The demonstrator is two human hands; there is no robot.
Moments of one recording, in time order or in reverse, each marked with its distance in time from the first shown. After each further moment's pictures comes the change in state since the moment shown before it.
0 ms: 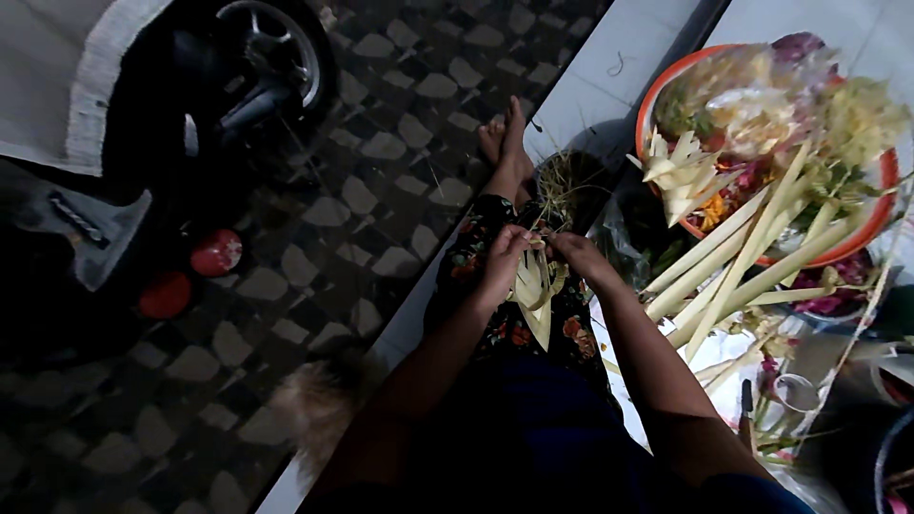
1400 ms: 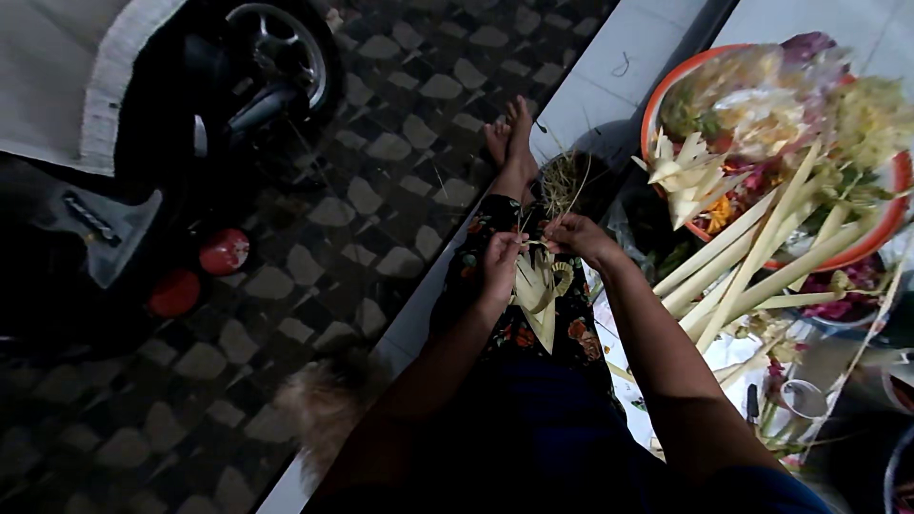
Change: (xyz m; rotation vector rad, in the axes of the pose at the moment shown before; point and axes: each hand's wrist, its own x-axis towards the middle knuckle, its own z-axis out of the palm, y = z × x) left_hand -0.009 -0.012 -0.003 -0.002 0.211 0.014; right_hand 0.029 -0.025 -0.012 0.243 -0.141 0.063
